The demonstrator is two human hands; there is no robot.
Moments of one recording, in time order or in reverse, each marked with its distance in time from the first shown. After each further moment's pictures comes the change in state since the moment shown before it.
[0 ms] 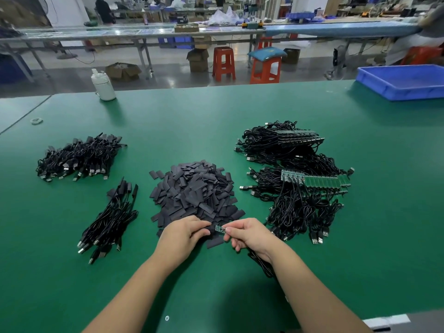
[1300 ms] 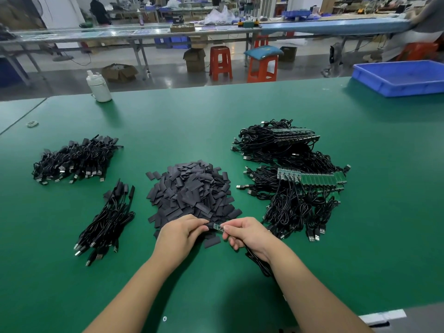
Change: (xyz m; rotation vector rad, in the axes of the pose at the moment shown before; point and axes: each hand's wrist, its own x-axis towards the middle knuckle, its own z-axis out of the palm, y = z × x) left_hand -0.001 0.002 0.006 -0.036 0.098 0.009; right_hand -0.002 0.001 -0.003 0.021 0.000 -0.010
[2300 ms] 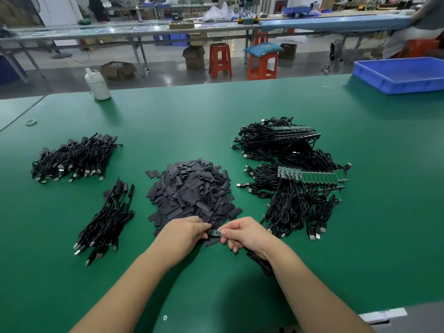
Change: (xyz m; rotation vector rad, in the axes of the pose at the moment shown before) left_hand 0.009 0.001 -0.011 0.242 -0.268 0.216; right_hand 0.002 0.002 0.003 -0.121 -0.050 0.004
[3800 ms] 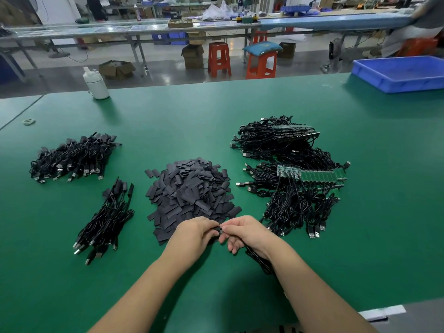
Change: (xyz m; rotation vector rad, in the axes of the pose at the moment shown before) left_hand 0.003 0.026 0.014 -0.202 0.165 -0.107; right_hand -0.001 -0.001 -0.002 0.073 -0.024 0.037
